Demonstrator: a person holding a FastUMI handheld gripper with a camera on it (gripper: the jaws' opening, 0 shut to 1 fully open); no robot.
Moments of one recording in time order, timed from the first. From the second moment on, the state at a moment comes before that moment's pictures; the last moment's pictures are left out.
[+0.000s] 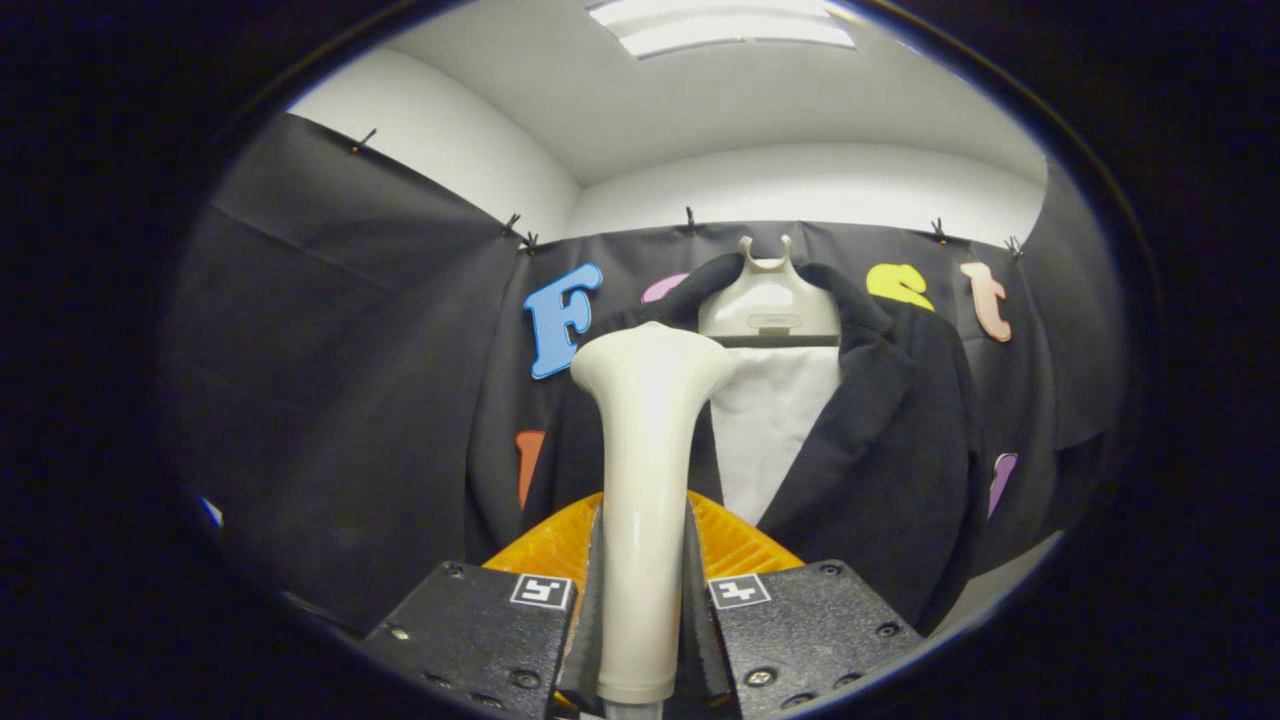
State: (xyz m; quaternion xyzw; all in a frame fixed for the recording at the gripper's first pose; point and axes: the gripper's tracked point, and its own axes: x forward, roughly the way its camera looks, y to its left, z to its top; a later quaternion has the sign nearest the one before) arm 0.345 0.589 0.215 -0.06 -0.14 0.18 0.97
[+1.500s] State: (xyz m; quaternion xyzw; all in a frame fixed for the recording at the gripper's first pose) arm 0.322 0.546 0.022 -0.10 0.06 0.16 0.98
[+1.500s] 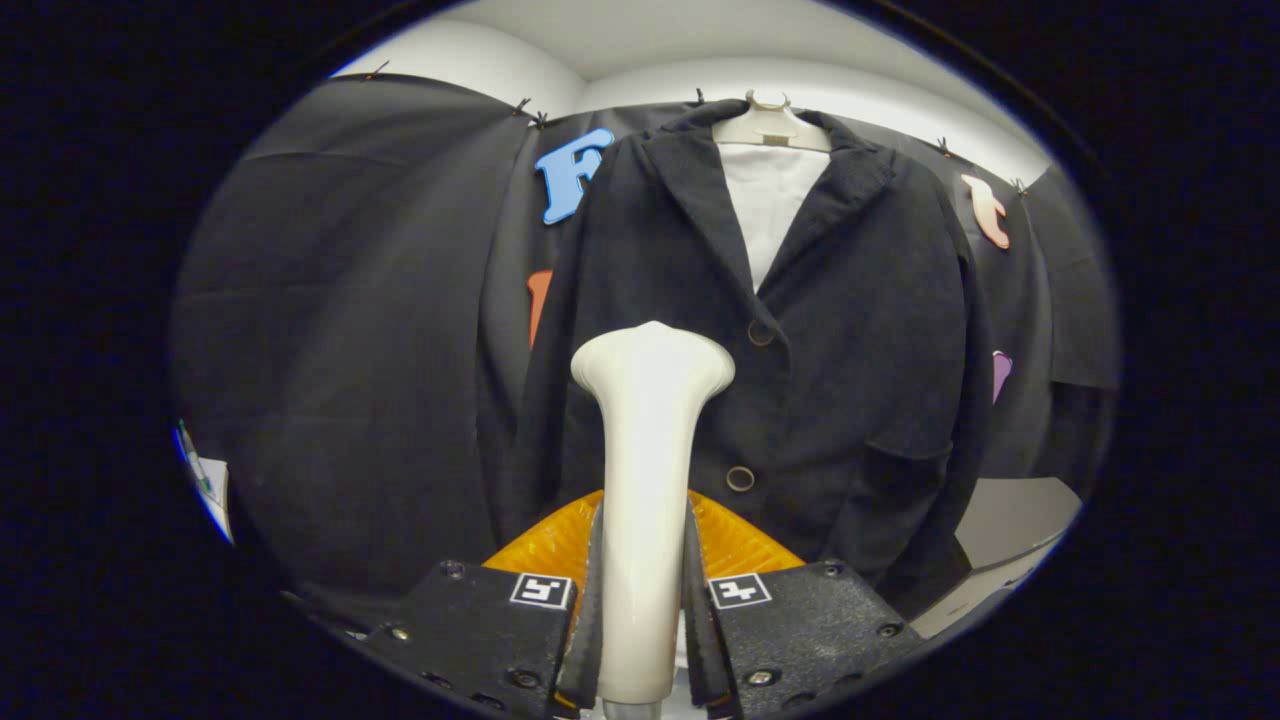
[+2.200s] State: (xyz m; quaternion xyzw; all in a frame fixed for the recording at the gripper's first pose) arm 0.308 0.530 -0.077 -0.13 0.15 0.15 0.97
